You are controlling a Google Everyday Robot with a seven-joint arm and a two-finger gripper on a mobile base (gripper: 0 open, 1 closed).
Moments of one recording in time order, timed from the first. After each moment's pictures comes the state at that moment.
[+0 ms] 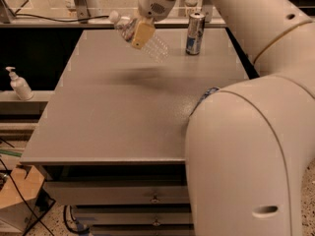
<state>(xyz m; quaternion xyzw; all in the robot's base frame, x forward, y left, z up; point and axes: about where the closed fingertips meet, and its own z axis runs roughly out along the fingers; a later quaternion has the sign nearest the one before) 0.705 0.042 0.938 -0.71 0.65 0.08 0.26</state>
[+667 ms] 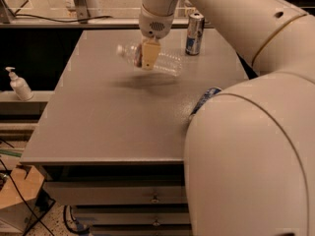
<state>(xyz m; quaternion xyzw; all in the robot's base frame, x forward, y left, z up) 0.674 0.018 0.890 -0.72 0.68 0.02 0.14</state>
